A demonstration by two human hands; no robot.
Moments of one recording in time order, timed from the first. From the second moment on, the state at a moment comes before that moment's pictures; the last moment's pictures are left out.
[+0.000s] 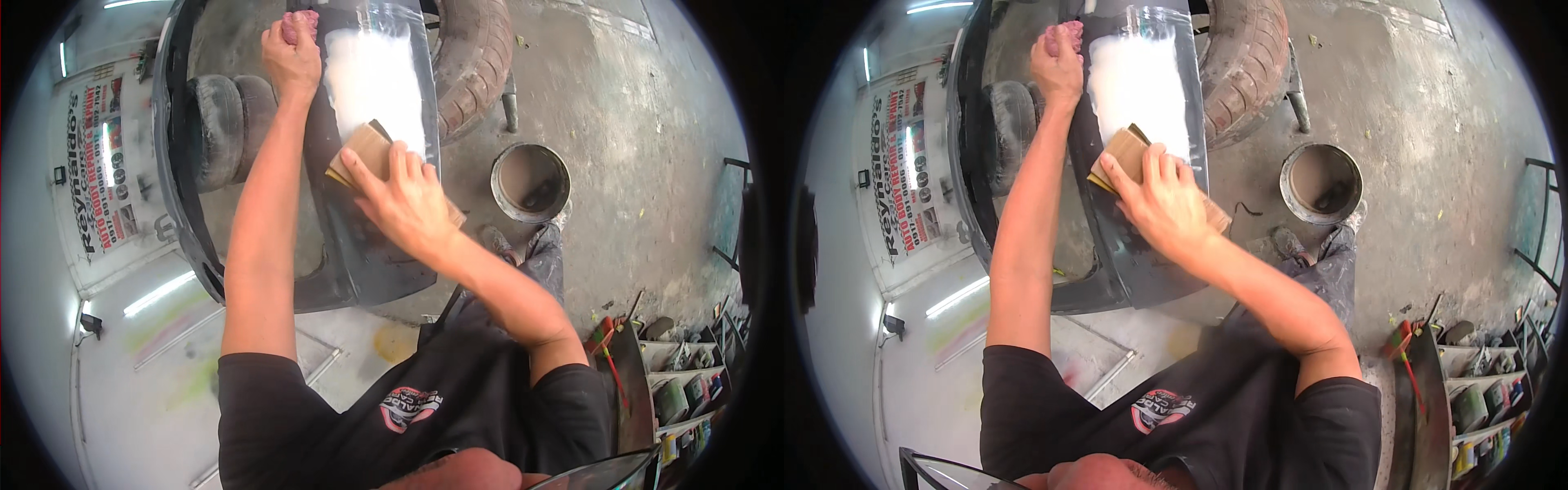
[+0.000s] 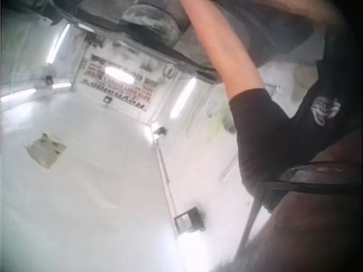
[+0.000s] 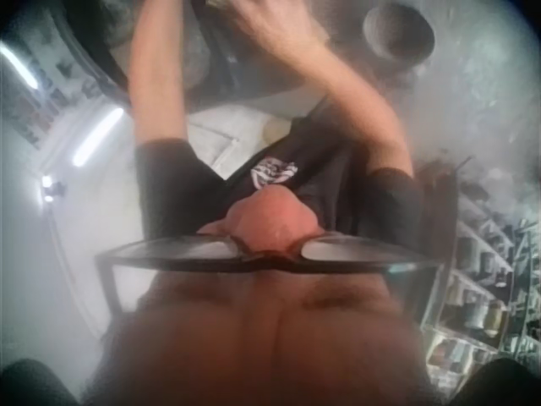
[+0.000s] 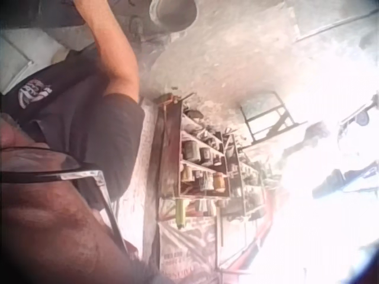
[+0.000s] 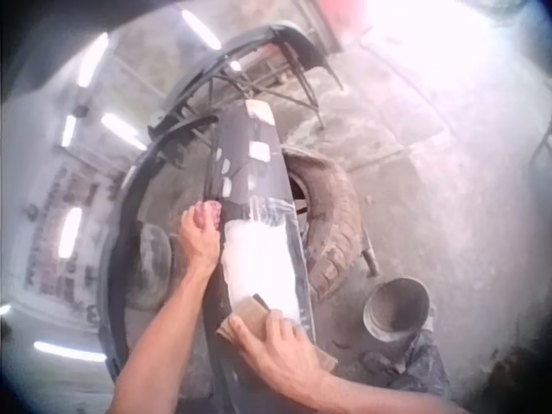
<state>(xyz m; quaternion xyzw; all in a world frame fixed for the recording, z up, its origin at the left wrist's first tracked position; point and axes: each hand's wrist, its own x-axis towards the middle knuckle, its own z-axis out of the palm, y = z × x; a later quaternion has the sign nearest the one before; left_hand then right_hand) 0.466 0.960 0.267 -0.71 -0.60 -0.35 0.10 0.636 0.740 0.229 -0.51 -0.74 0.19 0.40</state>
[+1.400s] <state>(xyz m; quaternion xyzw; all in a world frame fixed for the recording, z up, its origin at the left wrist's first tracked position) 0.468 0.957 0.262 -0.70 -0.62 -0.36 0.06 0.648 0.830 0.205 -0.59 -0.64 0.30 0.39</state>
